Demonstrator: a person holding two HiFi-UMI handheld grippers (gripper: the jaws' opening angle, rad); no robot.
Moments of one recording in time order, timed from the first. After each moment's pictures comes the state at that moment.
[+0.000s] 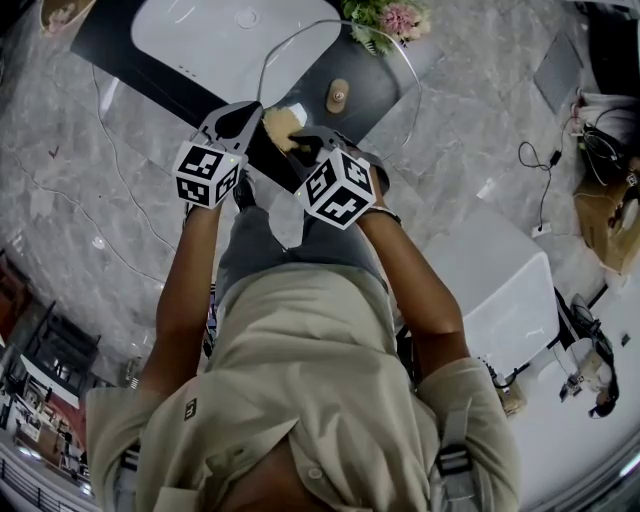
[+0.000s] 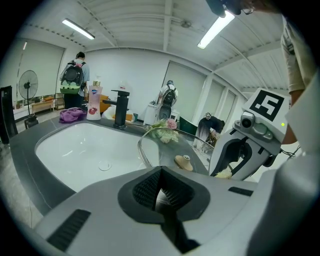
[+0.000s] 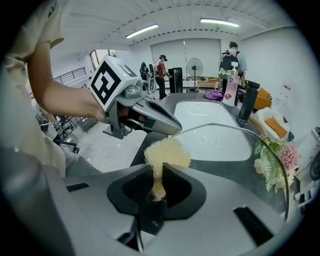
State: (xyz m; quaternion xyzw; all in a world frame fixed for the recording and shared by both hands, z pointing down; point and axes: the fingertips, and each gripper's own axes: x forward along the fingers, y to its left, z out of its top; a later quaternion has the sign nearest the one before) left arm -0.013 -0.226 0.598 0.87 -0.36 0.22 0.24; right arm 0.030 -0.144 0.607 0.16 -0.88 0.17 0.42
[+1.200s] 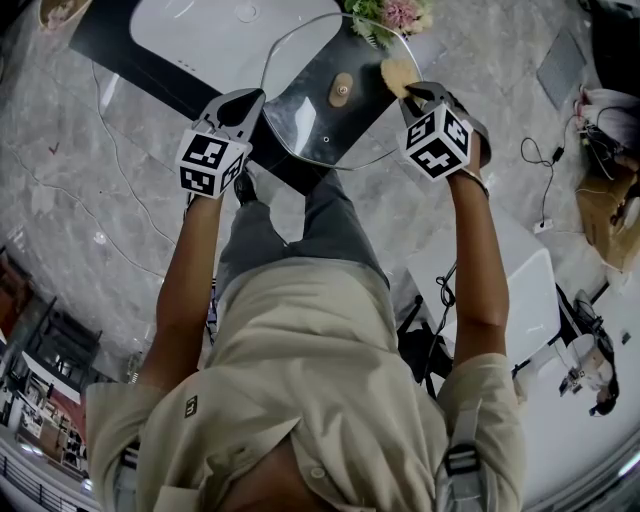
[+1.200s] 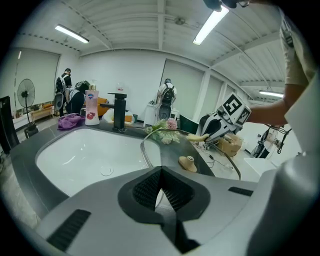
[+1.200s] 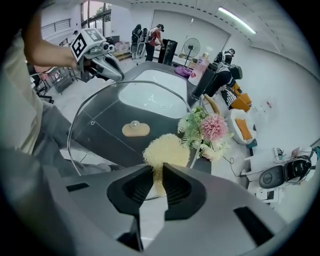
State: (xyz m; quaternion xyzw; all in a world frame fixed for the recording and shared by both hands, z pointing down) left arm -0.008 -0.238 0.596 0.87 -0.36 0.24 0.22; right arm 0.237 -0.236 0.615 0.24 -0.76 0.06 0.60
